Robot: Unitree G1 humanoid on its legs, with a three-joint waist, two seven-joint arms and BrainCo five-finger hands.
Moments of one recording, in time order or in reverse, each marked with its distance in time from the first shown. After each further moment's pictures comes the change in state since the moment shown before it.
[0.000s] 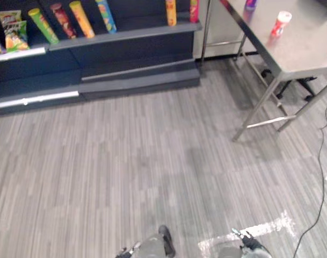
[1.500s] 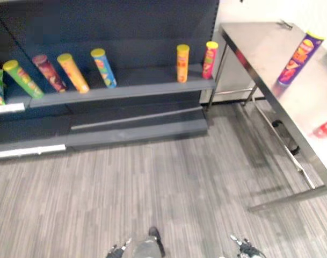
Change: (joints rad) left arm -0.015 -0.011 0.104 0.033 -0.058 -0.021 0.060; right arm 0.032 0.041 -0.054 0.037 0.036 0.002 -0.003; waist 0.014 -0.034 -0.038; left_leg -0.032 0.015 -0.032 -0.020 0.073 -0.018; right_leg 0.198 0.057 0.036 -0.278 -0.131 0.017
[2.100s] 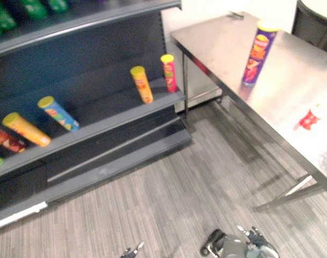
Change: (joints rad) left arm 0.002 -0.050 -0.035 0.004 0.018 0.021 -0.046; right arm -0.020 -0.066 0.038 -0.066 0.002 -0.001 0.012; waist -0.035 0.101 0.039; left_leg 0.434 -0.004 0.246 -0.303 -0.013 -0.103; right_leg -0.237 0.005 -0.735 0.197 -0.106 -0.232
